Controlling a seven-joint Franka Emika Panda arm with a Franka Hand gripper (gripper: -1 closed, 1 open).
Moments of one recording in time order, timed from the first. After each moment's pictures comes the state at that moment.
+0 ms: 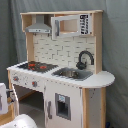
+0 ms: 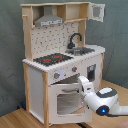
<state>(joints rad) -0.59 -1.44 1.72 -2.18 -0.22 2.34 0.95</state>
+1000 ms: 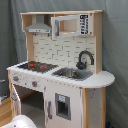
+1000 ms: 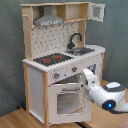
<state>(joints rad) -0.50 -1.44 1.61 -2.15 -0.22 2.22 0.79</state>
